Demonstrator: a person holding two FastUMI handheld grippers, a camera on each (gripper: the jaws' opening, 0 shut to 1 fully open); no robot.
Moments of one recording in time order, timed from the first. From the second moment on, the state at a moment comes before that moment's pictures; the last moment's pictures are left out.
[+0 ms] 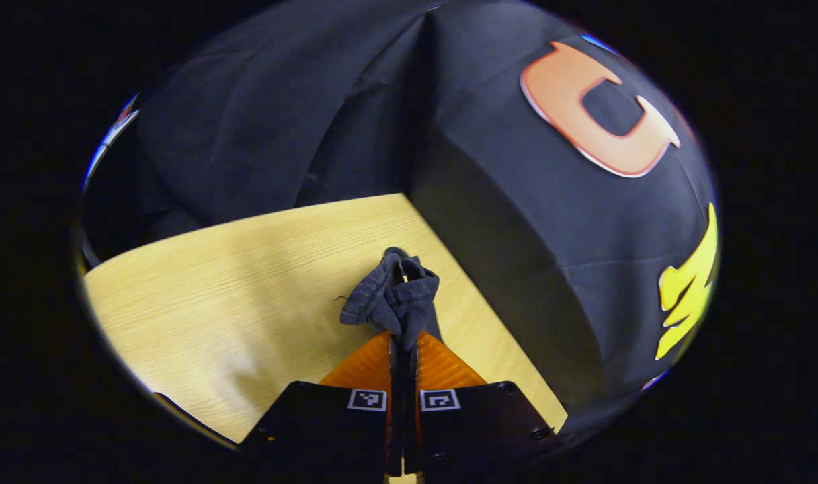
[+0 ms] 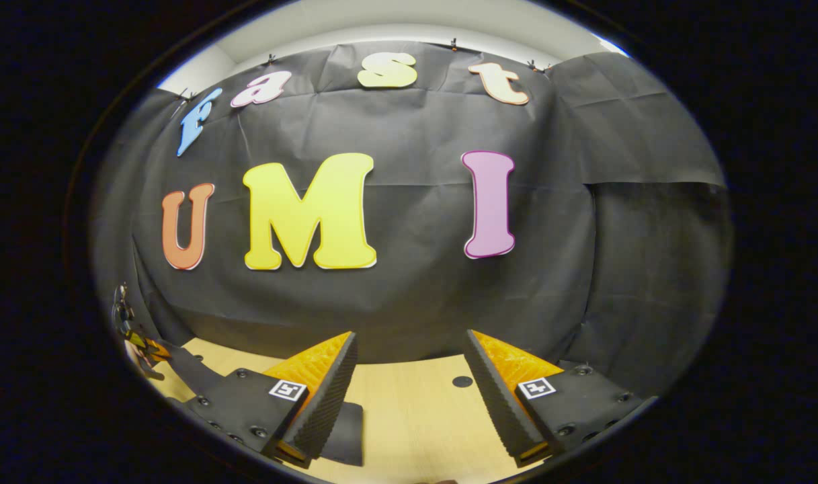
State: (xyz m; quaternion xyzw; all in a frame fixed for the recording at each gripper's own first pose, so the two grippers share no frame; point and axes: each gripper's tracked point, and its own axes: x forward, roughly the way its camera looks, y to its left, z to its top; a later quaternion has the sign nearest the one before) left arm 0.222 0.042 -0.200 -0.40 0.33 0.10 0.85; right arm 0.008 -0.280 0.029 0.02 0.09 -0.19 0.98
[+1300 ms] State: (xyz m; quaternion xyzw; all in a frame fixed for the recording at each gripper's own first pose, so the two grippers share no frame) left arm 0.113 -0.317 -0.159 0.04 0.24 -0.27 0.93; right arm -0.083 -0.380 0.029 0.01 0.10 -0.26 0.96
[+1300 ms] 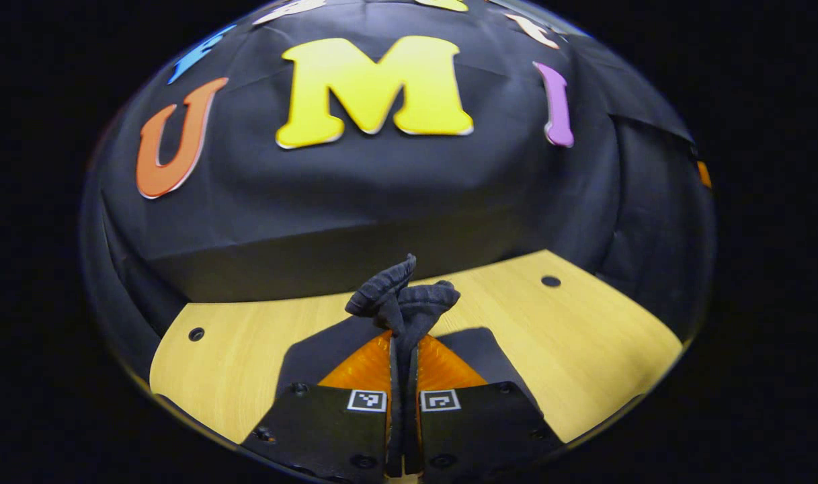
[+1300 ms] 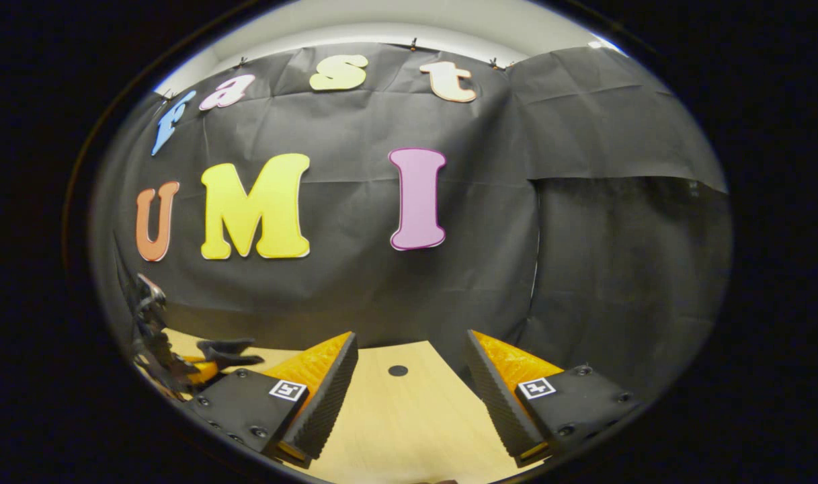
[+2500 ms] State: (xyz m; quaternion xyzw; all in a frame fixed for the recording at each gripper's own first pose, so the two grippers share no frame) left arm 0.079 -0.330 -0.187 0.20 0.19 -0.32 0.91; right arm -0.072 -0.368 0.007 0.02 0.12 -0.25 0.96
